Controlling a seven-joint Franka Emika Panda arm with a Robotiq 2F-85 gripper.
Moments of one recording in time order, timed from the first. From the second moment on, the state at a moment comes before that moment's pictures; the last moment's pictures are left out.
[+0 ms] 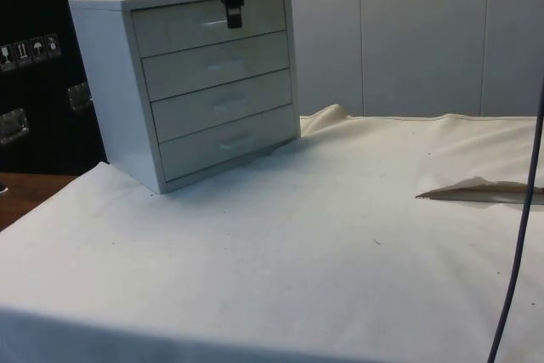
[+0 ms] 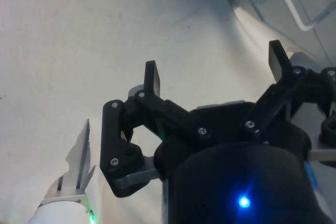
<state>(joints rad) 0.82 -0.08 -0.78 -2.12 -0.48 2.19 -0.19</state>
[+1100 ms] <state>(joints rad) 0.83 -0.15 -0.76 -2.19 -0.64 2.26 -0.17</state>
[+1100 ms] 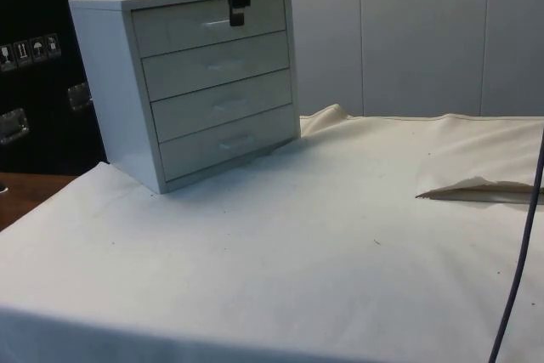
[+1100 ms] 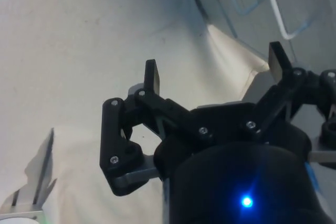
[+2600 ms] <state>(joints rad) 0.82 -0.18 -0.73 -2.29 -1.01 2.32 0.01</state>
